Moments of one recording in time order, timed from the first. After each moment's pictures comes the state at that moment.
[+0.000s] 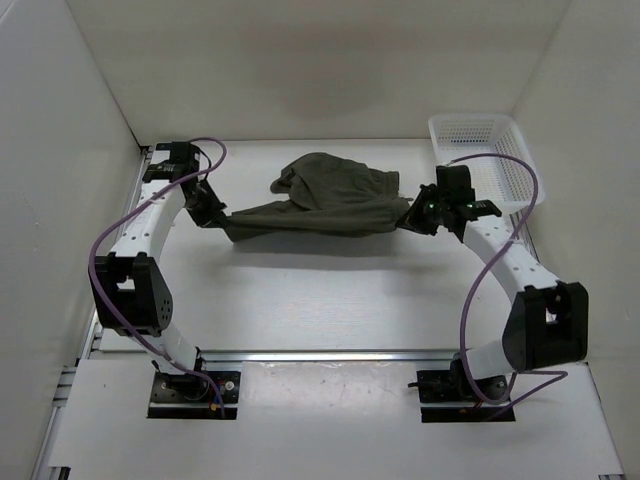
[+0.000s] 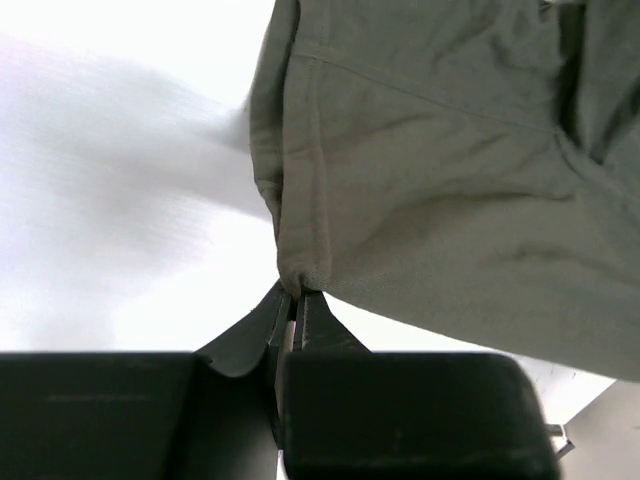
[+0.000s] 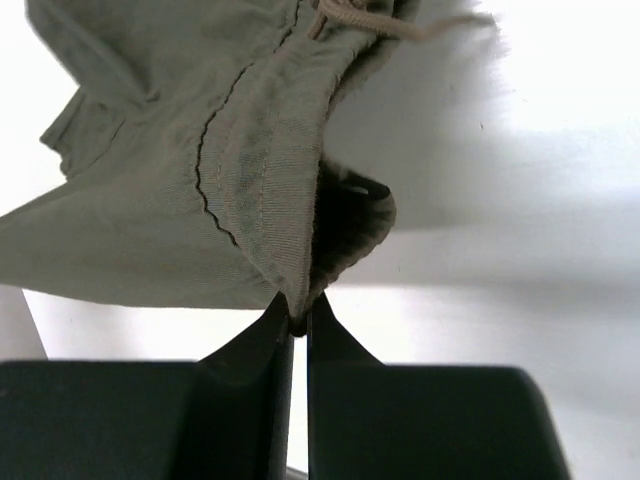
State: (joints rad) left arm -0.03 1.66 1.46 -0.97 0.11 -0.59; right arm 0.22 1.44 1.09 -0.48 -0.22 0.63
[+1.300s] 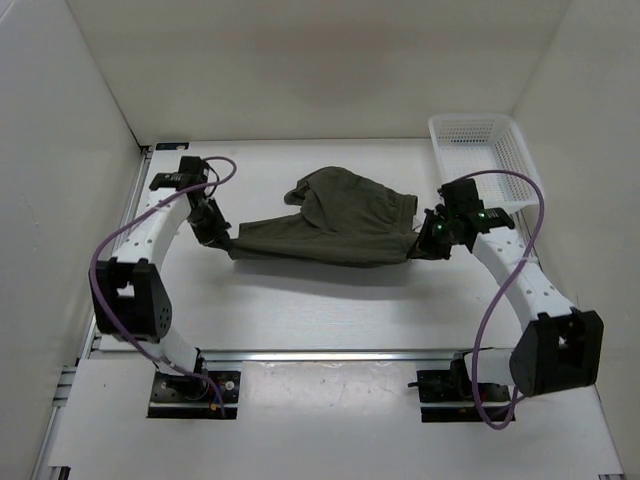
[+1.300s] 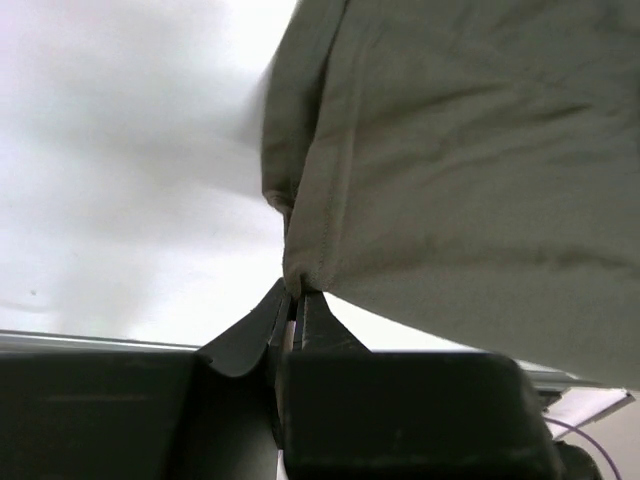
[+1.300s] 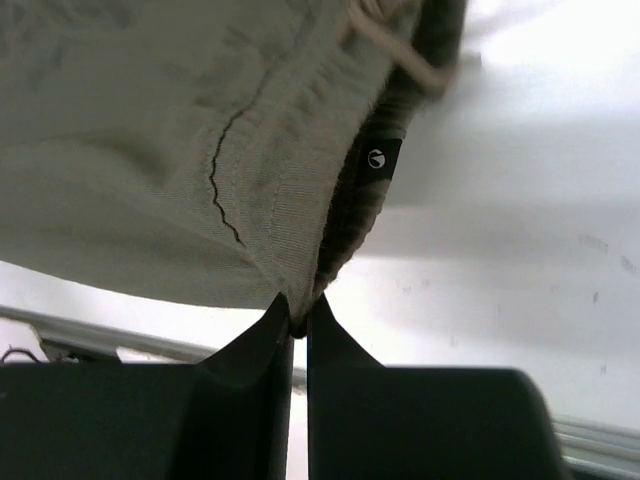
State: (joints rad) left arm -0.07 1.56 1.31 -1.07 0.12 -0.55; right arm 0.21 1.26 1.03 -0.83 -0.24 0.50
